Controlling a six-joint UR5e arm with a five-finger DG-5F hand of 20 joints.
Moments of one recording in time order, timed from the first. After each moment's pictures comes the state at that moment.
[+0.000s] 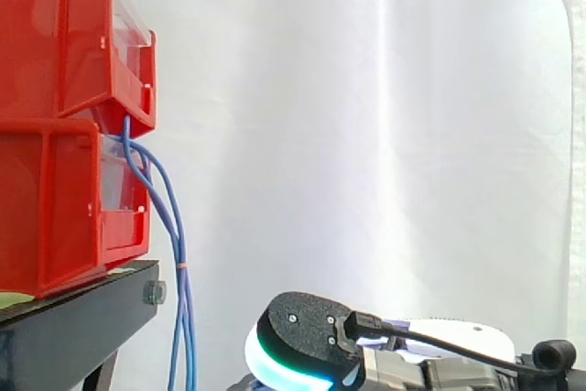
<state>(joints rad) 0.17 -2.50 -1.26 -2.39 -1.13 -0.32</state>
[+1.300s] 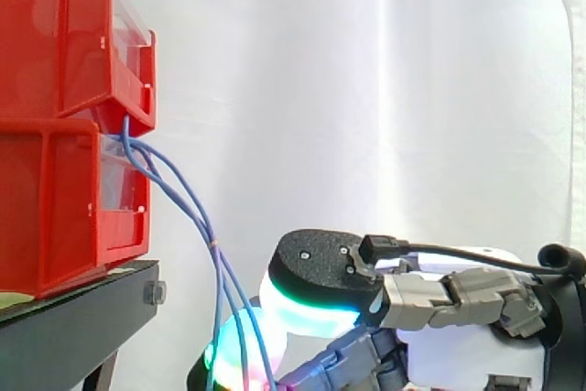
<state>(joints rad) 0.17 -2.40 -1.25 -2.57 -1.20 -0.23</state>
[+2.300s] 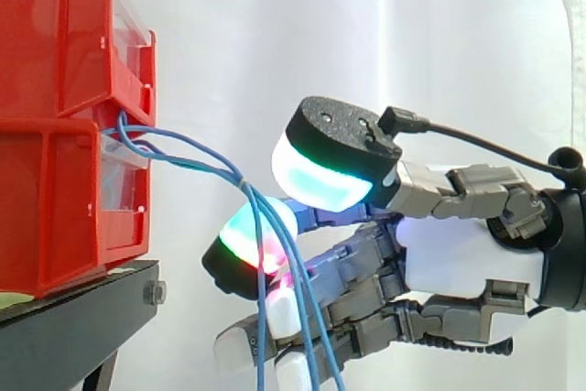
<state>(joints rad) 0.18 -2.34 -1.25 -2.58 -1.19 -0.23</state>
